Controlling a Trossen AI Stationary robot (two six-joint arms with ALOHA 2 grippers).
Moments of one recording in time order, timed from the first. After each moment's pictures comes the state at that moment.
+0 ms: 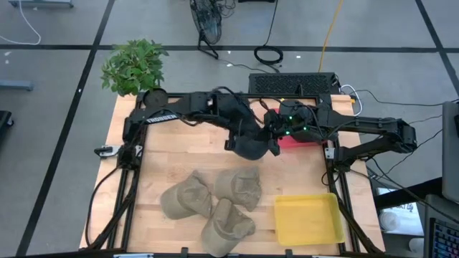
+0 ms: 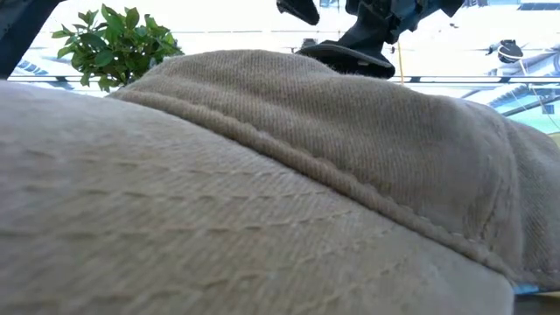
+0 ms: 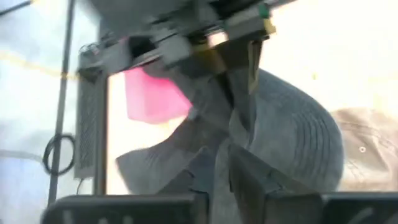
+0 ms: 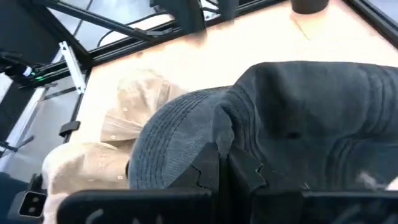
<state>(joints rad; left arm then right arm) 0.09 1.99 2.29 -1.12 -0.08 0.32 -0.22 1.22 1.01 -0.34 -0.29 0.20</state>
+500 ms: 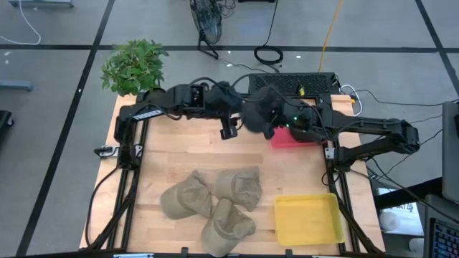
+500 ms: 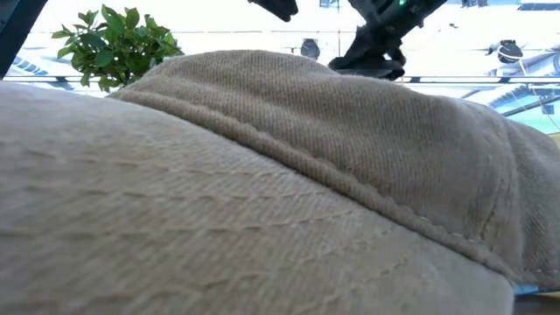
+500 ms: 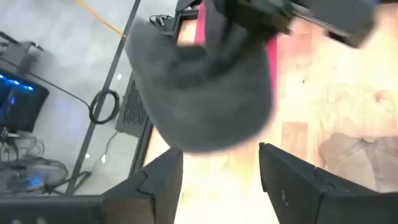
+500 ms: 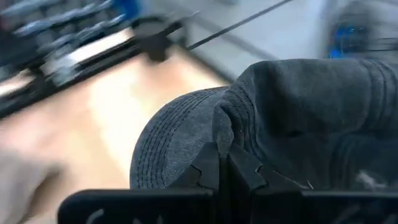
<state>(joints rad) 0.10 1.92 2.29 -1.19 -0.29 0.11 -0.21 1.17 1.01 -0.35 0.34 0.34</state>
